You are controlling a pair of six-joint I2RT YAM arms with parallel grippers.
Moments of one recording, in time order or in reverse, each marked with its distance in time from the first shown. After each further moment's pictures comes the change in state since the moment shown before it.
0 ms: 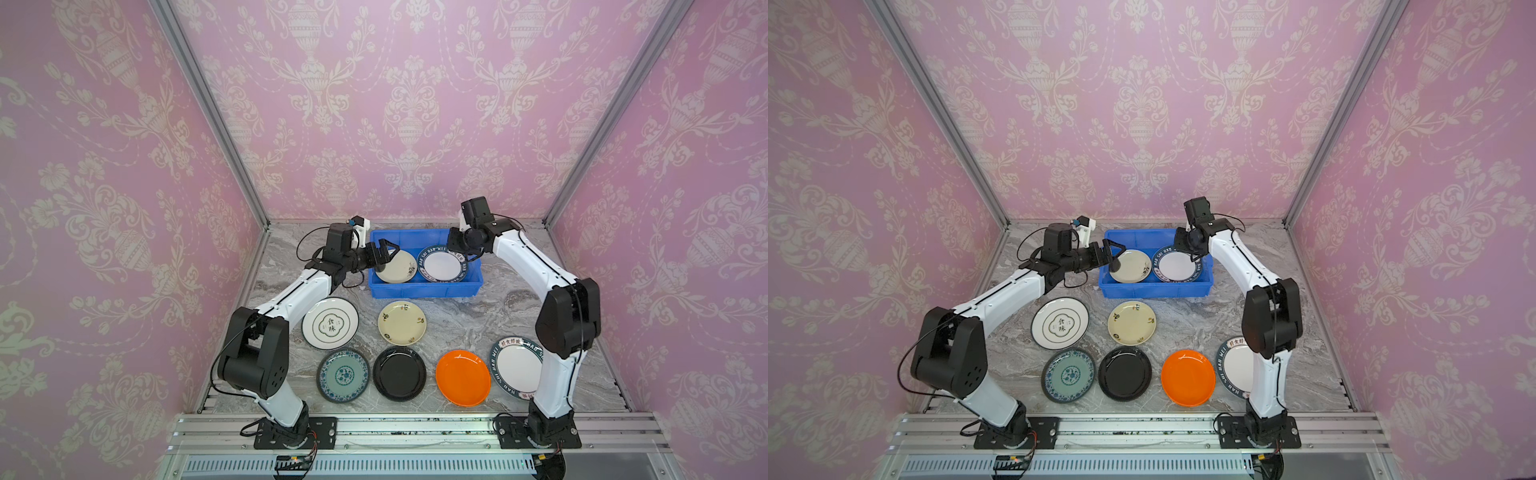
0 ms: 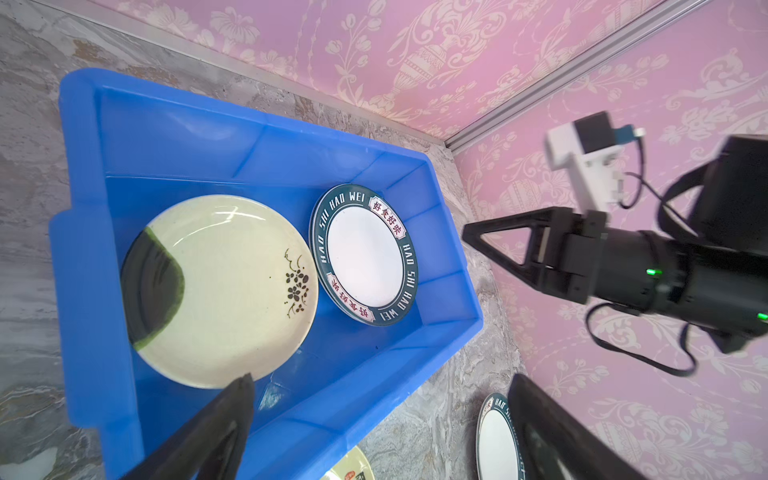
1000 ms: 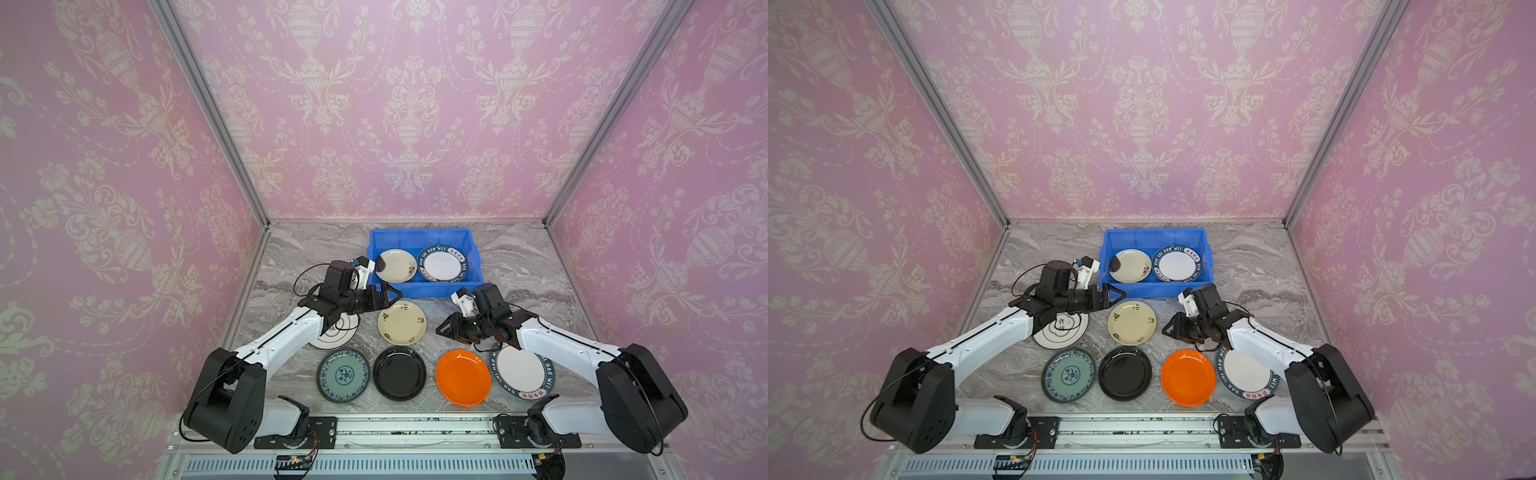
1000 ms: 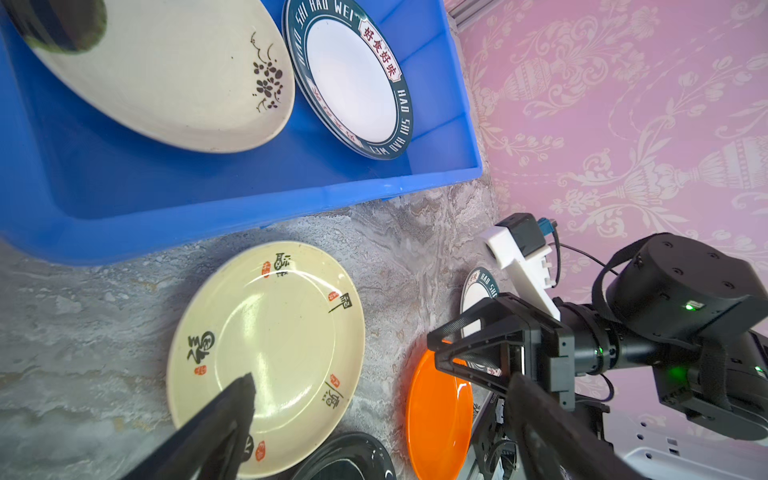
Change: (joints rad) left arm -0.098 -0.289 -0.369 -0.069 0.060 -0.011; right arm 0.169 -0.491 -1.070 0.484 -0.417 0.240
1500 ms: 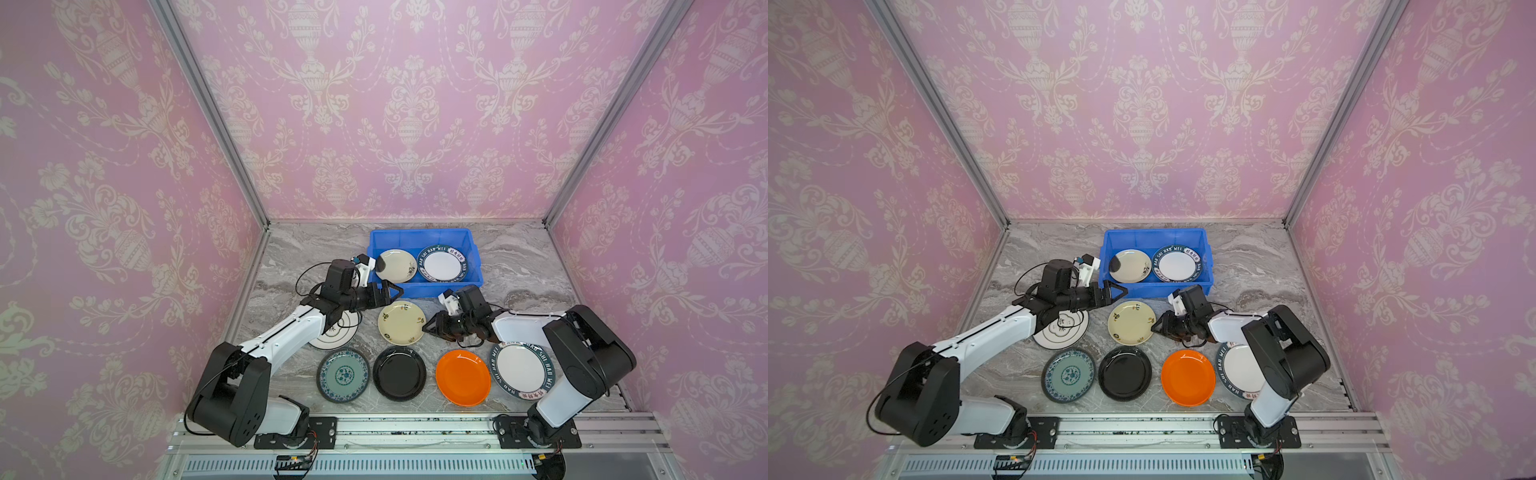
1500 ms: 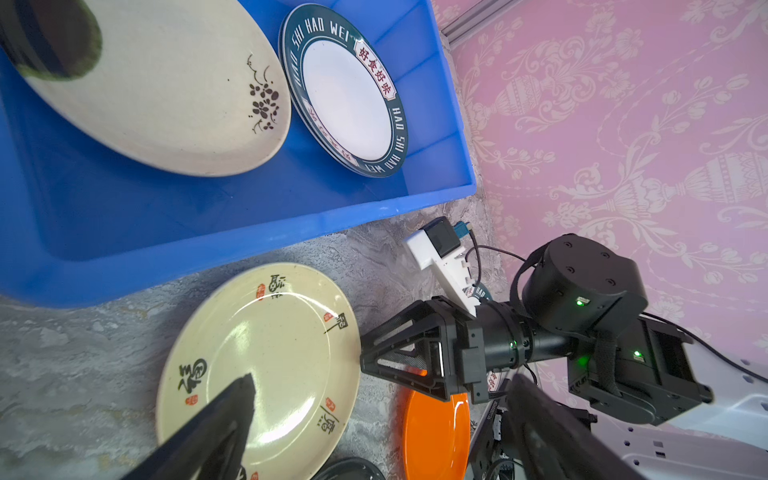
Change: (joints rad) left arm 0.000 0.040 0.000 0.076 0.000 -0.027; right arm 0.024 0.296 0.022 0.312 -0.033 0.089
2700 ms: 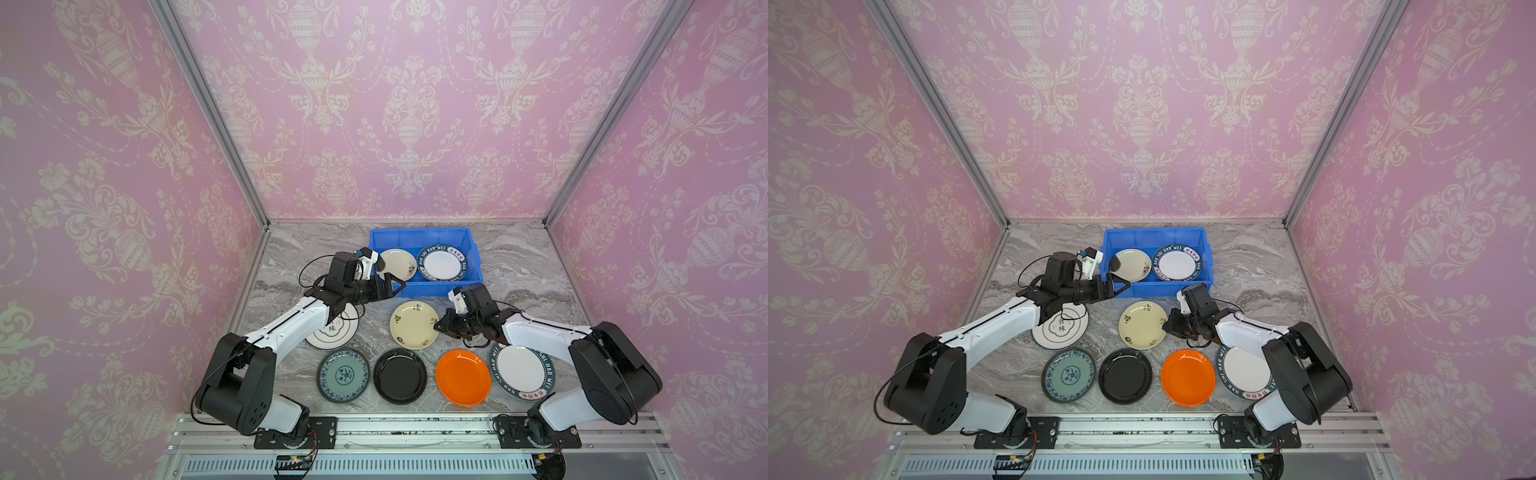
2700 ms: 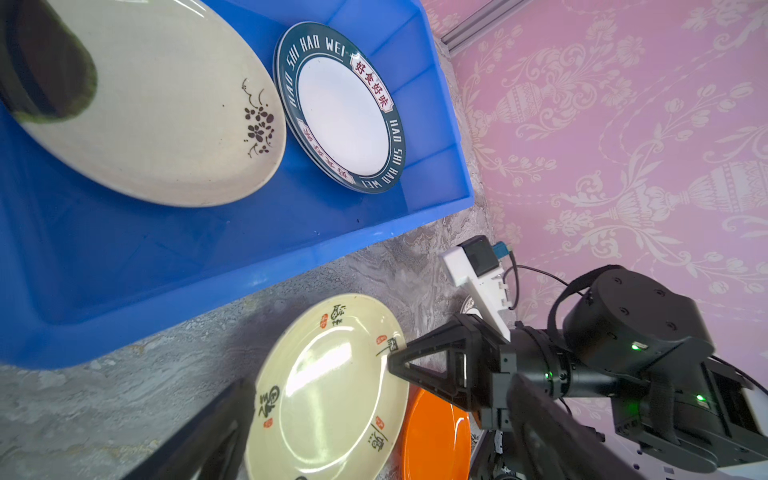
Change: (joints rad) left arm 0.005 0.055 0.097 -0.037 -0.012 0.021; right arm 0.002 -0.225 0.012 -0.267 0.180 -0.017
